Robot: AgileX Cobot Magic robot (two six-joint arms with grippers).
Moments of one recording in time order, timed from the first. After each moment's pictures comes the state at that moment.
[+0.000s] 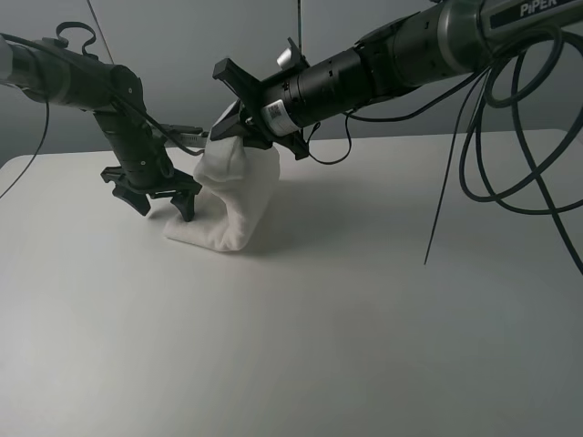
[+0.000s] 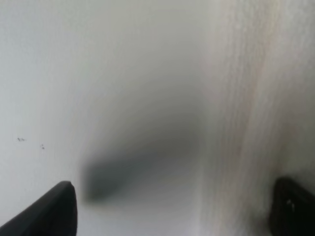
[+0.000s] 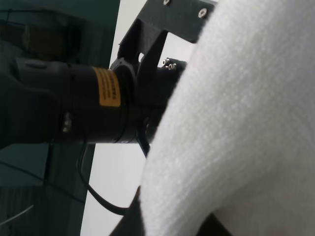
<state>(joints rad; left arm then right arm) -0.51 2.27 -1.60 0.00 0.88 0.00 0.51 2.10 -1.45 1.42 0.71 -0.59</state>
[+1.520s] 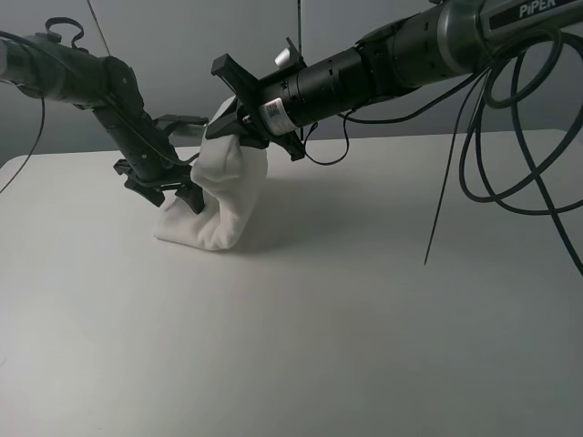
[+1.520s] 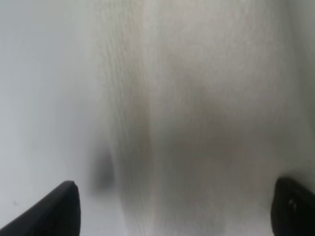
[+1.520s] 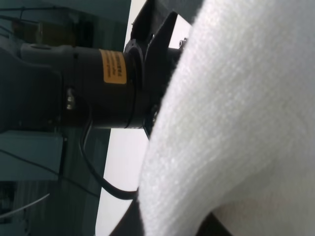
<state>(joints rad) -0.49 2.27 -1.63 -0.16 0.85 0.23 0.51 2.11 -1.45 1.45 0.75 -0.60</state>
